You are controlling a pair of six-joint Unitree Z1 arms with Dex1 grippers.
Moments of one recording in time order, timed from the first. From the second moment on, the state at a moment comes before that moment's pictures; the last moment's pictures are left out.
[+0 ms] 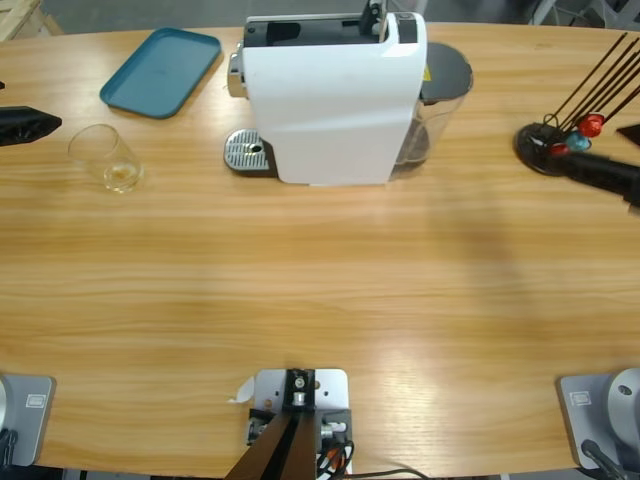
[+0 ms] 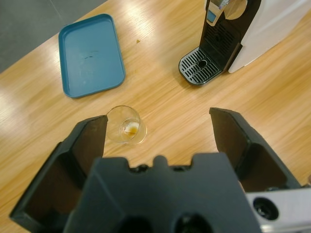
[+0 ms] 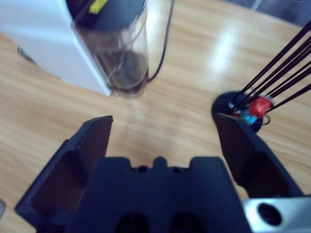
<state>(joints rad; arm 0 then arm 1) -0.59 1.12 -0.89 0.46 0.10 0.06 0.68 0.97 -0.64 0.32 -0.26 0.17</state>
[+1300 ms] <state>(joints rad) -0.61 1.17 -0.76 0.38 0.11 -0.04 0.19 1.37 -0.74 0.22 -0.24 0.40</state>
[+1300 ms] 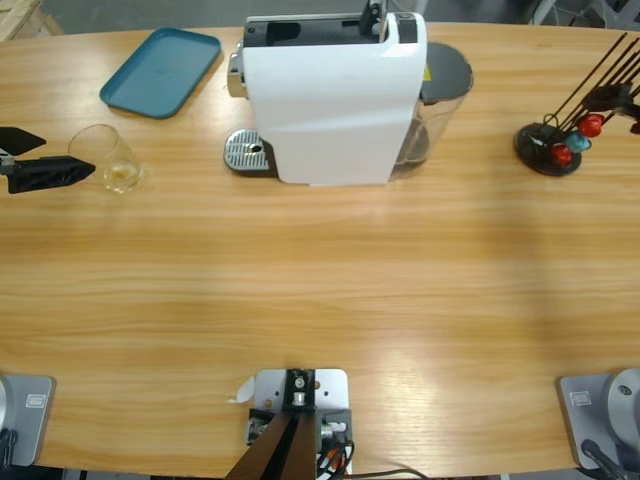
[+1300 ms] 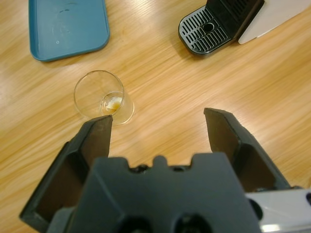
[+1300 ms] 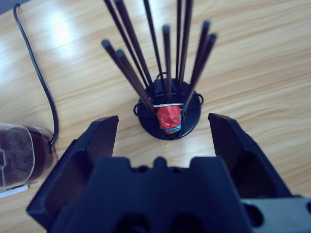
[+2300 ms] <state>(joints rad) -0.61 1.17 -0.75 0.38 0.13 -0.05 0.18 1.45 -0.74 0.21 -0.23 0.43</state>
